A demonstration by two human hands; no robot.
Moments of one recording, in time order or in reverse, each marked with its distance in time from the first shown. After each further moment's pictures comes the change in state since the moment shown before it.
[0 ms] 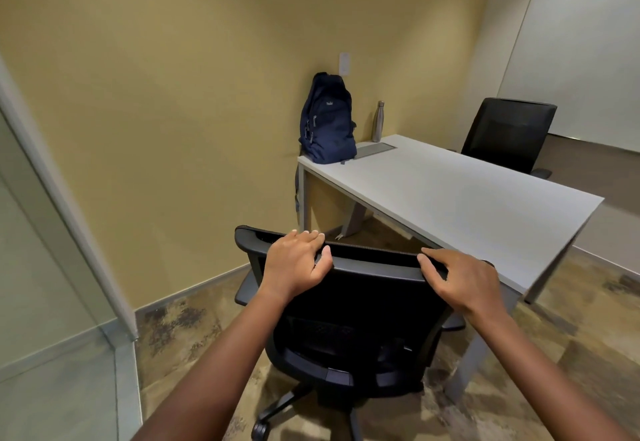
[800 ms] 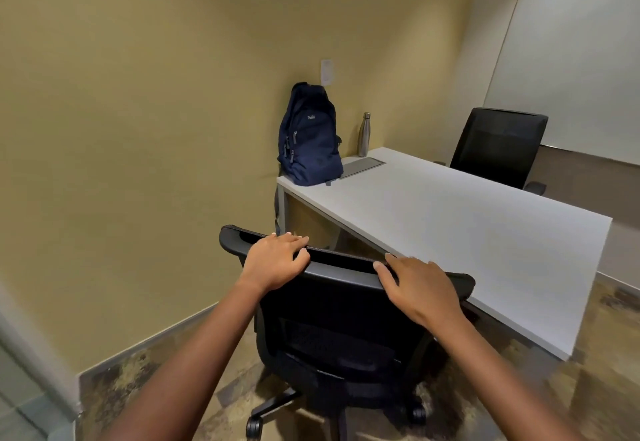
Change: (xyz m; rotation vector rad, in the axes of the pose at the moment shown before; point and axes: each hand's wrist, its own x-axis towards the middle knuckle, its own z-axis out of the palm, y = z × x) left_hand 0.195 -0.109 0.081 -0.031 -0.220 -0.002; right_hand 0.180 -0.030 0.099 -0.125 -0.236 -0.034
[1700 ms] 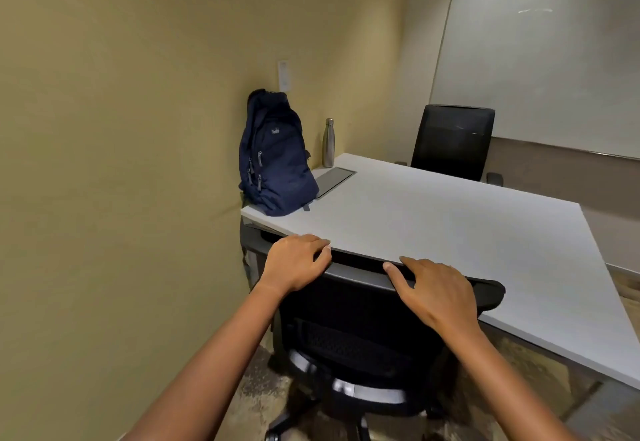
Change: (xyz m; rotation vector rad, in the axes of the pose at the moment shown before) left_hand 0.233 -0.140 0.037 -0.119 0.049 0.324; right_hand 0.203 -0.068 0.063 -0.070 0.163 0.375
